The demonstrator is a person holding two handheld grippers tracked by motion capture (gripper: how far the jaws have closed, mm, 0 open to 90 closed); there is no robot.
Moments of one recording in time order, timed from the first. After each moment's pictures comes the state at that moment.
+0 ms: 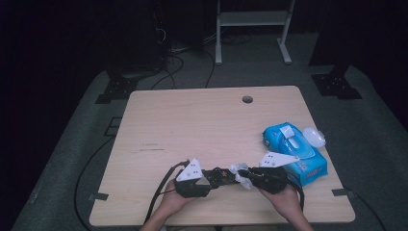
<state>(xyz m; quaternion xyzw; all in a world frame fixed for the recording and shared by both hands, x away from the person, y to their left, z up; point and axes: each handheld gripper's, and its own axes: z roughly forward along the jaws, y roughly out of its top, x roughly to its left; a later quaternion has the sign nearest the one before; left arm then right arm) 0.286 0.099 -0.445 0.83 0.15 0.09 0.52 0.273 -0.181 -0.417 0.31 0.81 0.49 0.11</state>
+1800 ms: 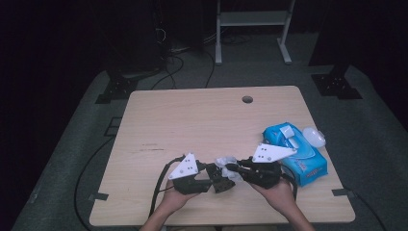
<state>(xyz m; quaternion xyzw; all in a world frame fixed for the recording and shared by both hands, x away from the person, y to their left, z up) 0.280 0.098 -0.414 0.80 0.13 0.11 0.58 0.268 -0.153 -0.366 0.22 0.80 0.55 0.11</state>
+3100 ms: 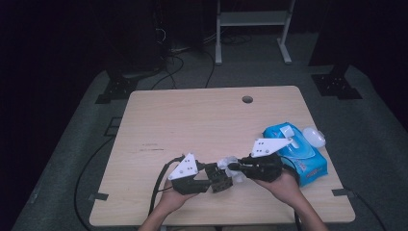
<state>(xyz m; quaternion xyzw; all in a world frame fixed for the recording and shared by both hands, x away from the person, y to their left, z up) 0.279 0.101 -0.411 0.80 0.13 0.11 0.57 0.286 -0.159 -0.360 0.19 0.84 0.51 0.08</state>
